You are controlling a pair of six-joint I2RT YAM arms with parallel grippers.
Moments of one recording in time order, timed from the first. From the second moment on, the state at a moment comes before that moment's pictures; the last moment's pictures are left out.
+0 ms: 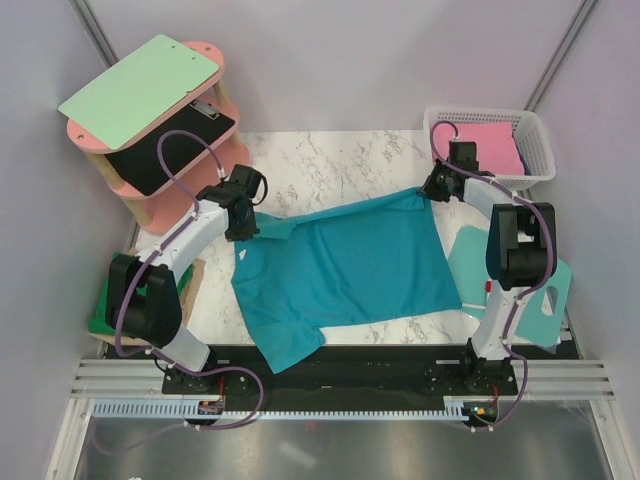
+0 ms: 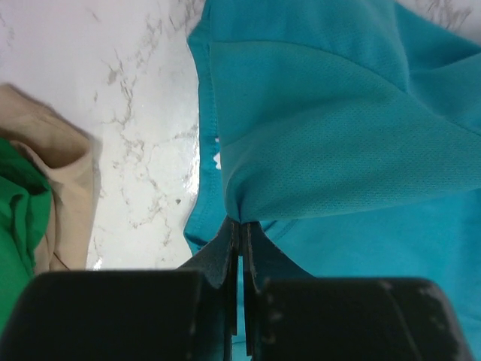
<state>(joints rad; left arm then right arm) -0.32 1.57 1.23 -0.81 -0.33 -0.47 0.01 1.97 1.38 -0.21 -0.19 0.50</state>
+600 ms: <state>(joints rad) -0.40 1.53 1.03 -0.81 -0.26 -0.53 0.01 2.04 1.45 -0.29 -0.22 0.47</state>
